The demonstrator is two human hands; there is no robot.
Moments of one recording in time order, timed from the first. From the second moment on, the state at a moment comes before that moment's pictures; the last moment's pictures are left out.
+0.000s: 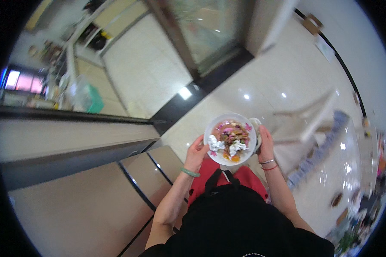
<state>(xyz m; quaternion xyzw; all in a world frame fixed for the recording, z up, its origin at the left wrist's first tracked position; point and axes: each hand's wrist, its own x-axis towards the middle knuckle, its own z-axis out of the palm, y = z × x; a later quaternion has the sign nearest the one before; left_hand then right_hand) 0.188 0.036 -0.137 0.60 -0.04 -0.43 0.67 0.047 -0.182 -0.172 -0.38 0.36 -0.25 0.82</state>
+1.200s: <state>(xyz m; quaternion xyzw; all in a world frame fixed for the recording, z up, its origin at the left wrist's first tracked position) 0.644 0.055 0.170 0.43 0.38 0.15 0.80 0.836 -0.079 0.079 -0.48 0.06 0.27 0.83</state>
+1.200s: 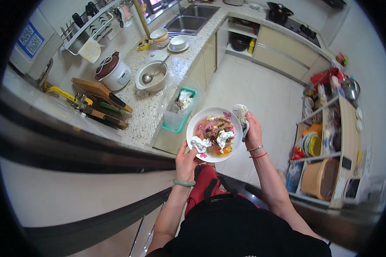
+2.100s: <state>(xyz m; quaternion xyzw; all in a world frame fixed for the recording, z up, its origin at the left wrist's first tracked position) 0.824 0.200 0.028 0.30 0.54 0.44 0.65 1.131 0.395 -0.103 -0.61 -0.30 0.37 0.64</state>
